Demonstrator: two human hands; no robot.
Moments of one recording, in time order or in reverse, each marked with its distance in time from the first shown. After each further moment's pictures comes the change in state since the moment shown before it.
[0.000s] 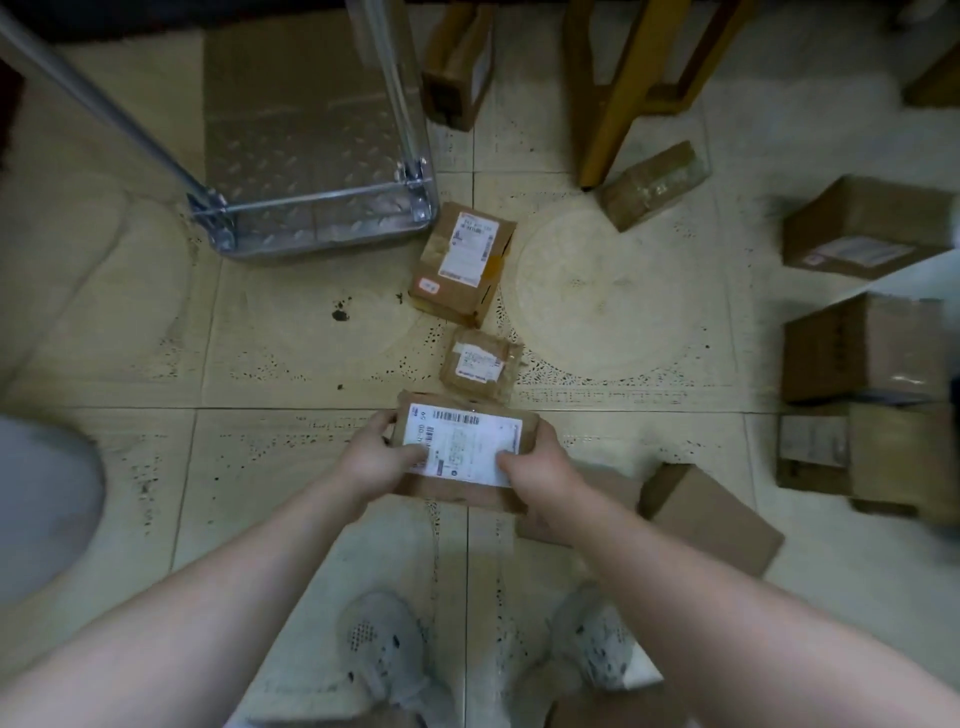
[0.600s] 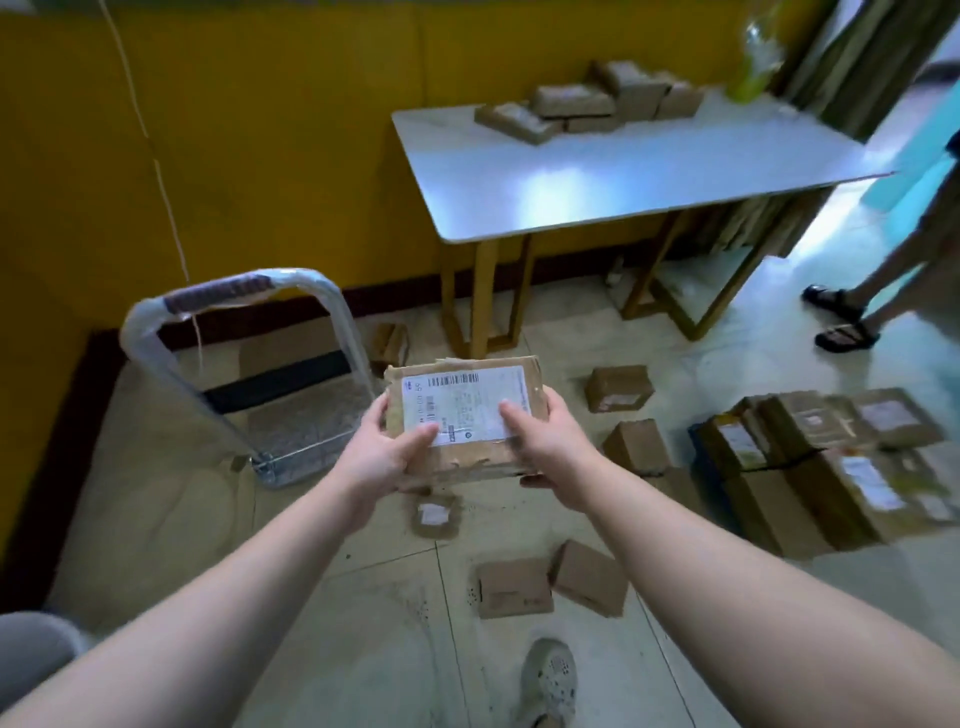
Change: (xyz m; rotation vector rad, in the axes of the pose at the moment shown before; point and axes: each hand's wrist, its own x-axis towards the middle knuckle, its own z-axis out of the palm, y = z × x) left_hand -0.416 0.261 -0.163 -0.375 -0.271 0.527; right_hand -0.464 -0.209 -0.184 0.376 0.207 -0.416
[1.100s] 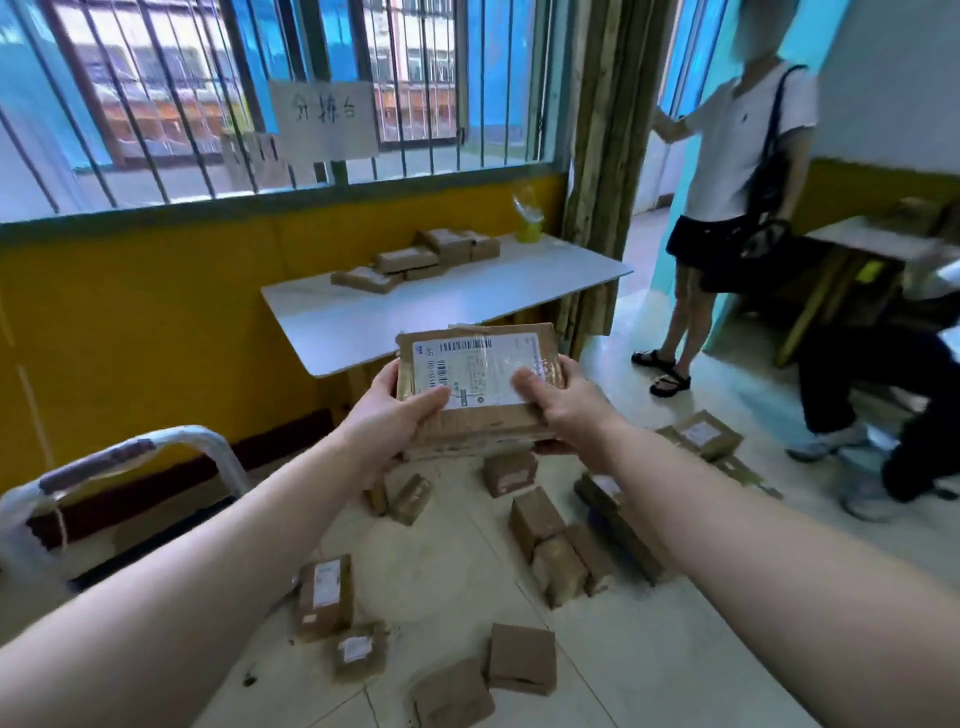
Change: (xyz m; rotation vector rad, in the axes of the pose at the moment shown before) left_hand -0.122 0.150 0.166 0.144 -0.333 0.295; right_hand -0.188 -0.078 -0.177 0.104 0.241 -0.327
